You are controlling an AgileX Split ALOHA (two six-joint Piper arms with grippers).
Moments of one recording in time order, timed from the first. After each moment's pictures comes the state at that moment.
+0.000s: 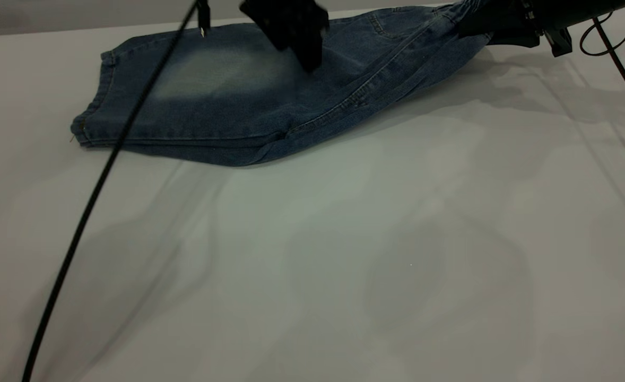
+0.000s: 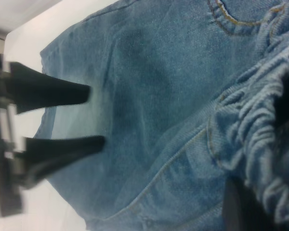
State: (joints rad) left arm -0.45 2.65 -2.32 -0.07 1.01 0.49; right arm -0.17 2.41 -1.51 1.40 0.95 -1.05
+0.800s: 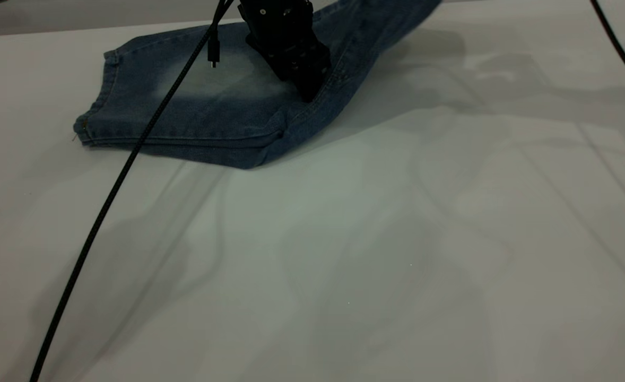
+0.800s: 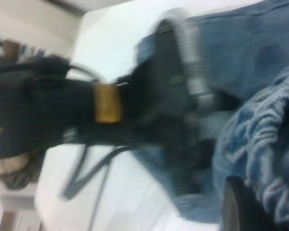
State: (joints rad) left arm -0.45 2.70 -2.32 -0.05 0.98 0.48; right arm -0.08 2.26 -1.51 1.41 1.08 -1.05
